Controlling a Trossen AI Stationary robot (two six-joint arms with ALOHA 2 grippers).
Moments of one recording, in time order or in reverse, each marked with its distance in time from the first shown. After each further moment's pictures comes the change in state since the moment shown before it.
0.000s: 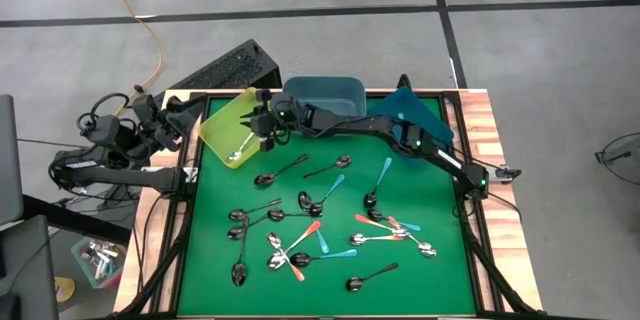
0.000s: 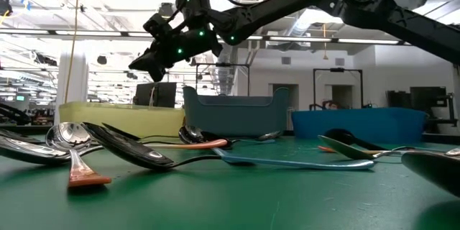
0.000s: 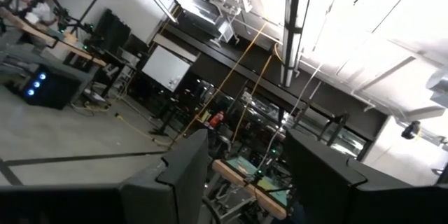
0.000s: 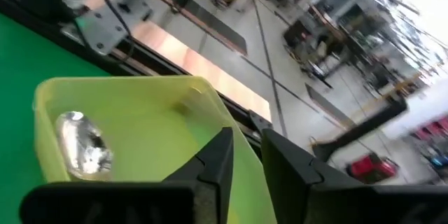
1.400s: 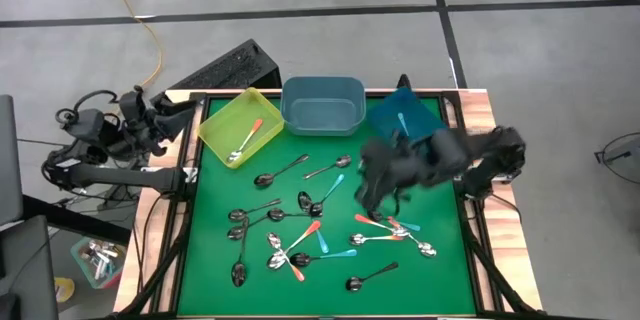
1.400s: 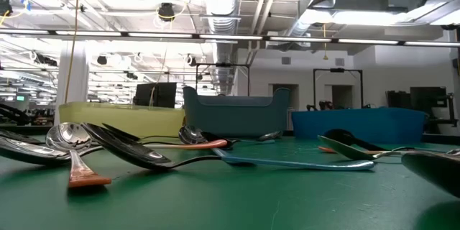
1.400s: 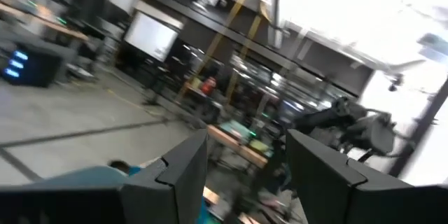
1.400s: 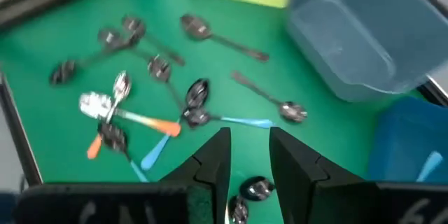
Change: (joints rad) left arm 0.000 -0.016 0.173 -0.323 0.147 -0.011; right arm 0.608 -0.731 0.000 -1.644 0.547 1.472
